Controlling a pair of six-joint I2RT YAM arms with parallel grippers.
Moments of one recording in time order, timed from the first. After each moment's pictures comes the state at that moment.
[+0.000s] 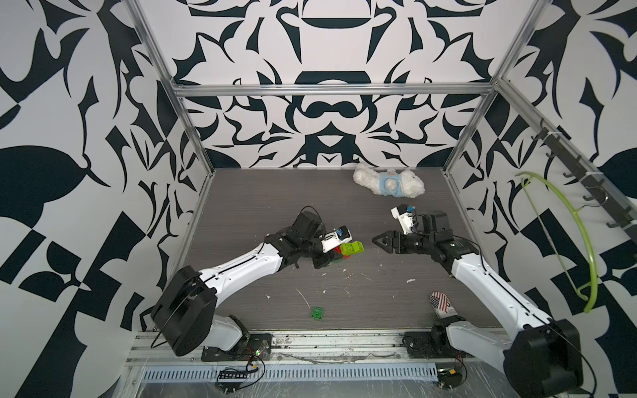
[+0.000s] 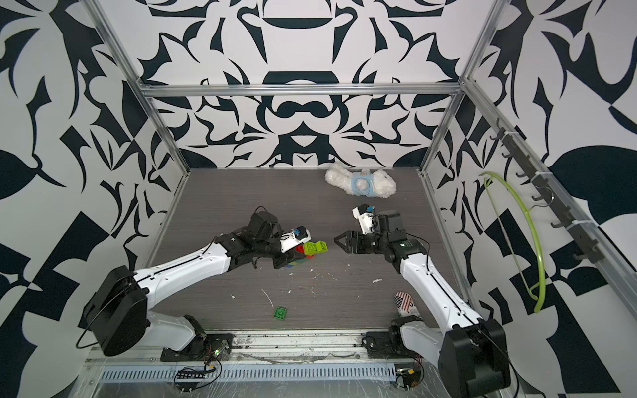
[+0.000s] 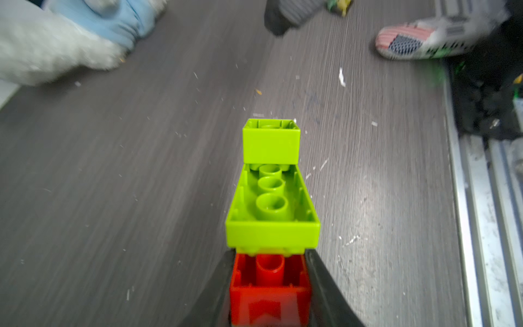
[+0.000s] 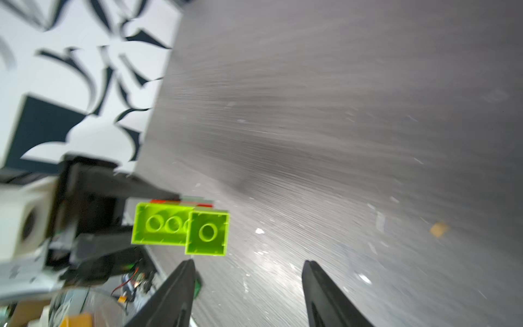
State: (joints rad) left arm -0.74 1.38 0.88 -0.20 0.47 0.42; right arm 0.27 1.07 0.73 -0.36 -0.70 0.30
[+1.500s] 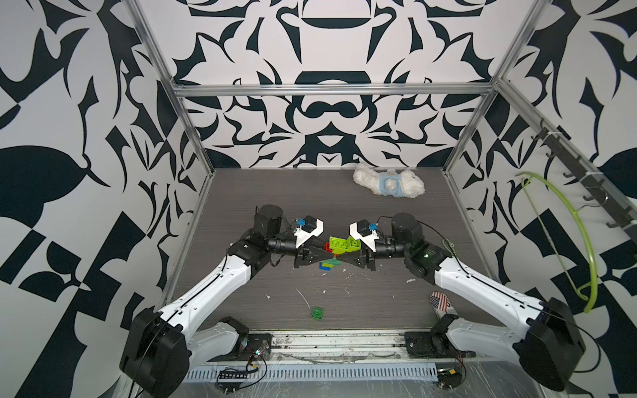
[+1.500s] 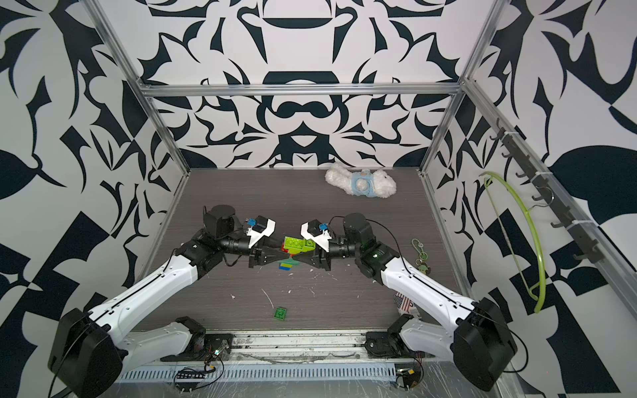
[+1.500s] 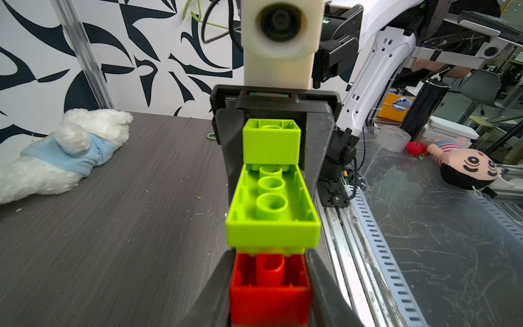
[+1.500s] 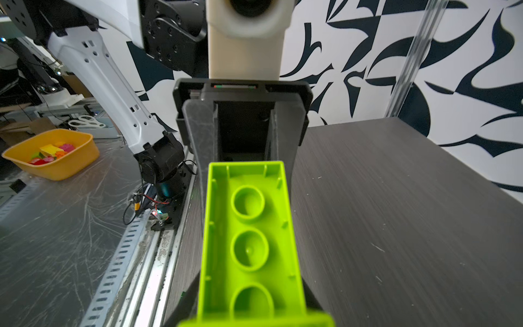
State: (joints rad) left arm -0.53 1.15 0.78 -0.06 1.09 0.30; right arm 0.63 1.15 0.73 0.08 -0.88 -0.20
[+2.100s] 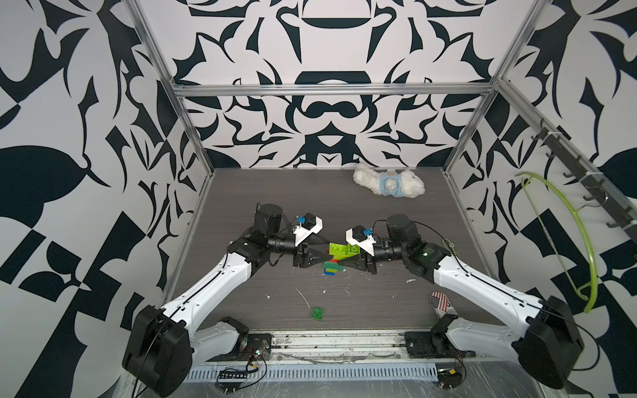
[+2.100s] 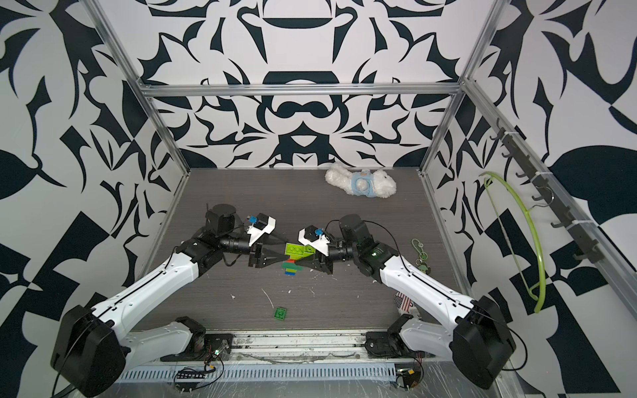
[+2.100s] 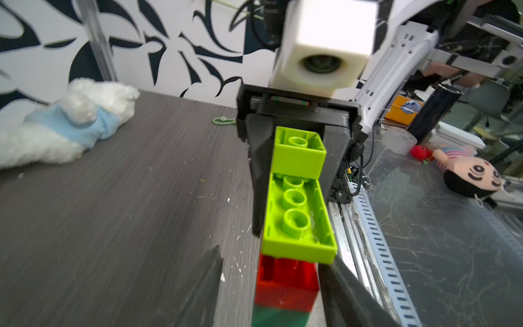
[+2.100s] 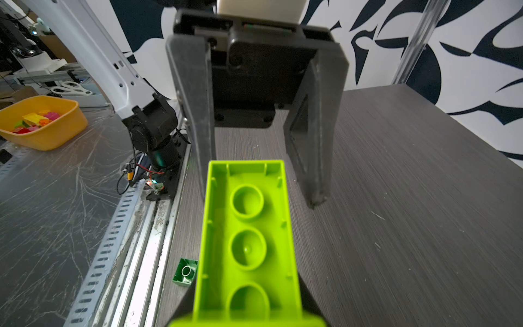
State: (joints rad) left arm -0.48 1.17 0.79 -0.16 1.02 0.28; right arm 0.64 1.18 0.77 -0.10 -0.80 -0.34
